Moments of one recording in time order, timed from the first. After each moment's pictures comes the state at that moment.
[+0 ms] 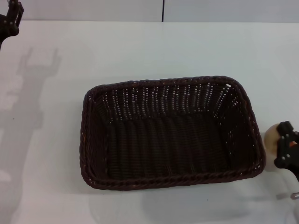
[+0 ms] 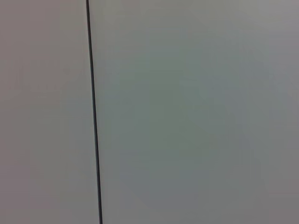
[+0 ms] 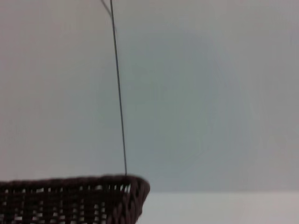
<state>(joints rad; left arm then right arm) -0.36 -2.07 -1.37 -0.44 2.68 1.11 0.06 0.19 2.09 -0.34 0.34 -1.36 -1.53 0.00</state>
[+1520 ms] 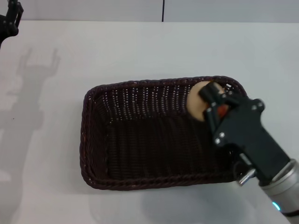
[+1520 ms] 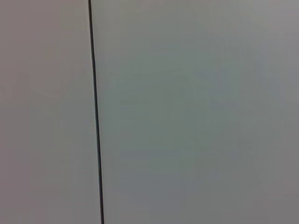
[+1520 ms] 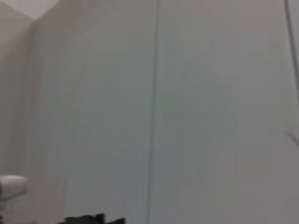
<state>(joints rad) -0.36 -2.07 -1.37 -0.44 2.68 1.11 0.06 0.42 2.08 -0.32 0.47 -1.71 -1.72 -0.15</state>
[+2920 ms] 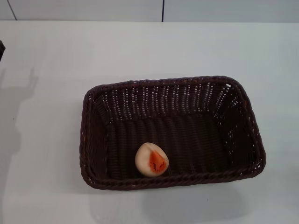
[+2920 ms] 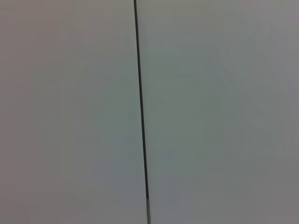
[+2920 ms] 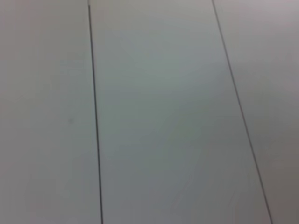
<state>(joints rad) -0.22 -2.07 -1.34 -0.43 2.68 1.13 0.01 0.02 2.08 0.13 0.29 -1.33 -1.90 0.08</state>
